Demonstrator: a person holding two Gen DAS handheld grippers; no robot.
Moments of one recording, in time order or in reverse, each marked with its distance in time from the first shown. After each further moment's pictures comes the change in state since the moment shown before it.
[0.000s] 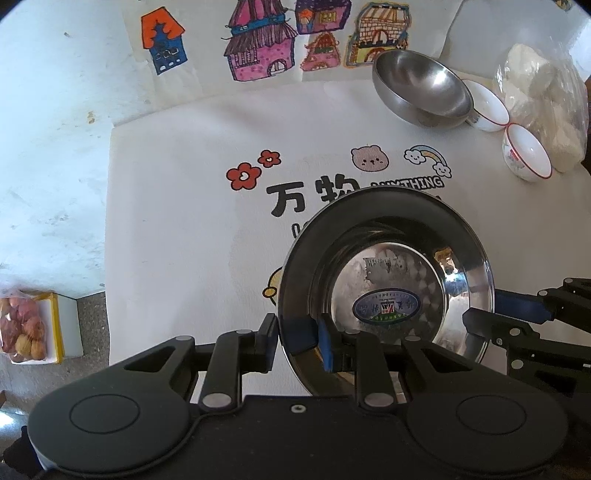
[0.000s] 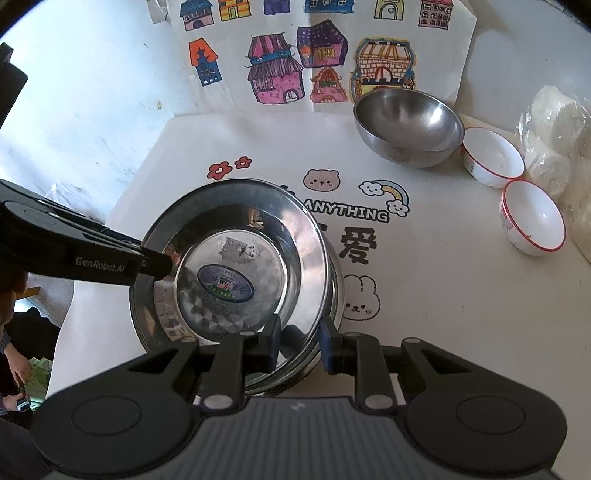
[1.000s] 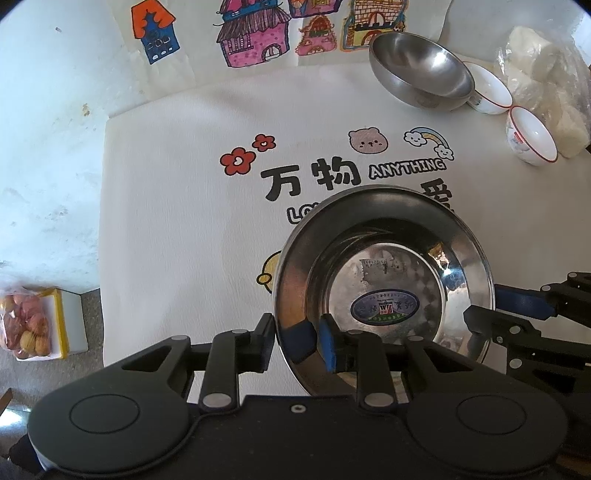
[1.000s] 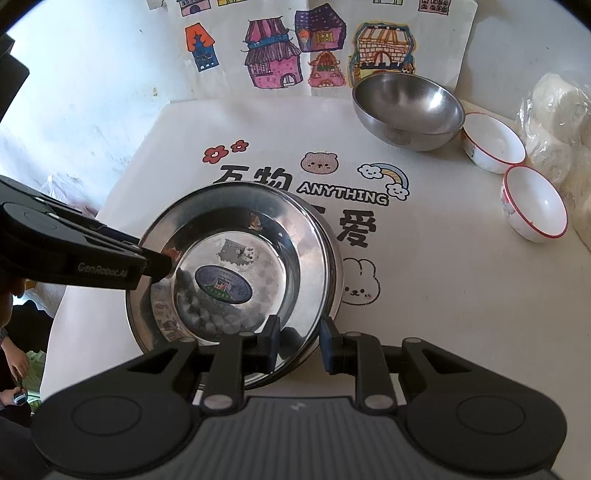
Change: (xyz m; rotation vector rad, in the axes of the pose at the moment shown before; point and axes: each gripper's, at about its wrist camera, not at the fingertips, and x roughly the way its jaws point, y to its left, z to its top) left arm 0.009 -0.006 -0.003 0.011 0.030 0.024; right arm 0.006 0.002 -0.002 0.006 0.030 -0.008
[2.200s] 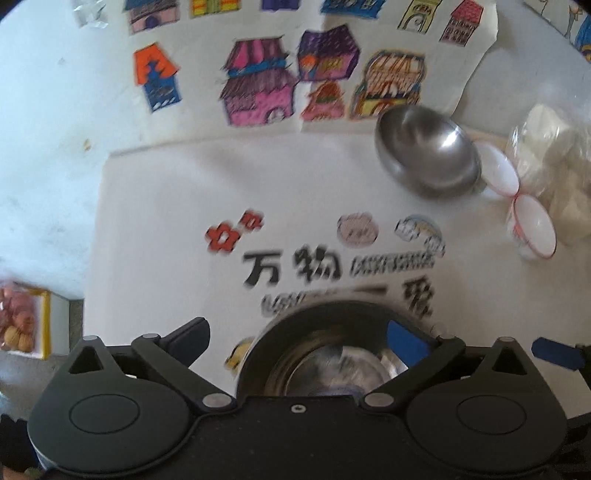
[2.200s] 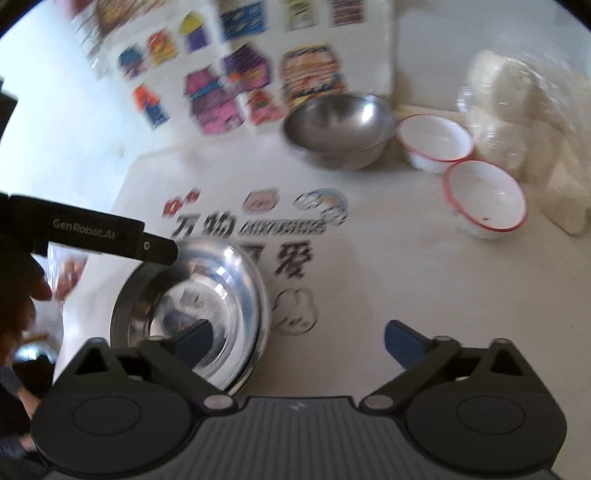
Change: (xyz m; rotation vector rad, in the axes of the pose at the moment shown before) left arm -0.008 -0.020 0.055 -0.125 -0.119 -0.010; right arm -0.017 -0.067 -0.003 0.168 -0.103 0.048
